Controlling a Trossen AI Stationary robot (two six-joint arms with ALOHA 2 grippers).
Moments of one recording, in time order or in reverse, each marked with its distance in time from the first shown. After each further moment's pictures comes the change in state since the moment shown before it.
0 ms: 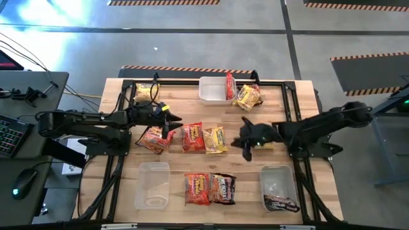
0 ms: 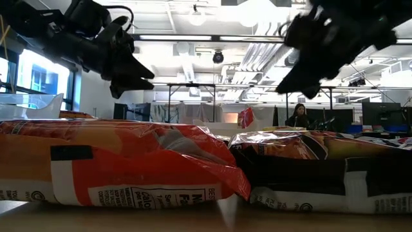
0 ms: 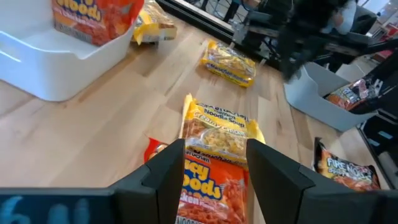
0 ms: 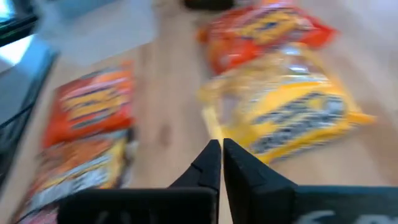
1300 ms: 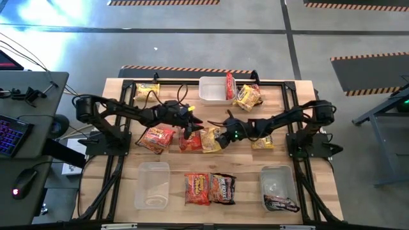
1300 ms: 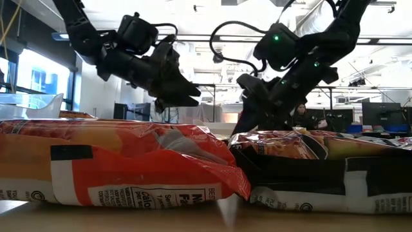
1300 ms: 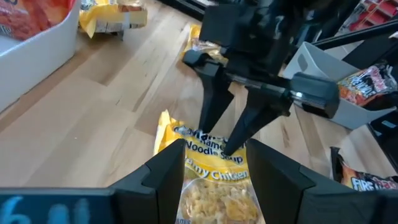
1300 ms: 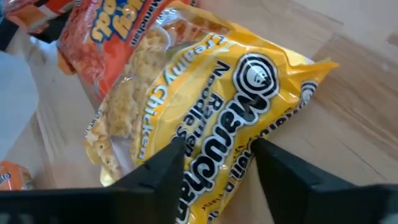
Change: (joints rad) left arm -0.036 0.572 0.276 0.247 0.069 0.029; right arm -0.159 0.508 0.197 0.126 -0.007 0.403
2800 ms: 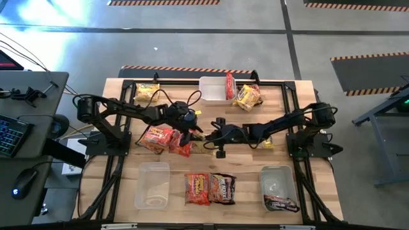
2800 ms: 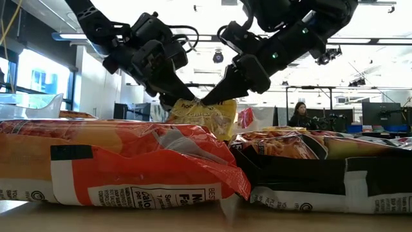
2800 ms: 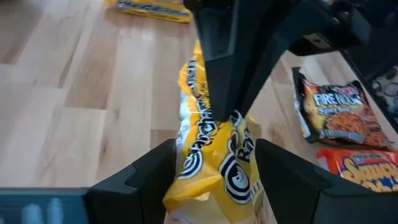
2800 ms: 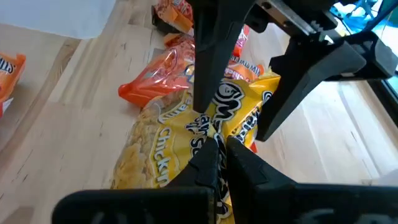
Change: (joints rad) left arm -0.039 0.012 0.132 -0.345 0.192 0.282; right arm 0.142 0.001 0.176 0.049 0.176 -0.992
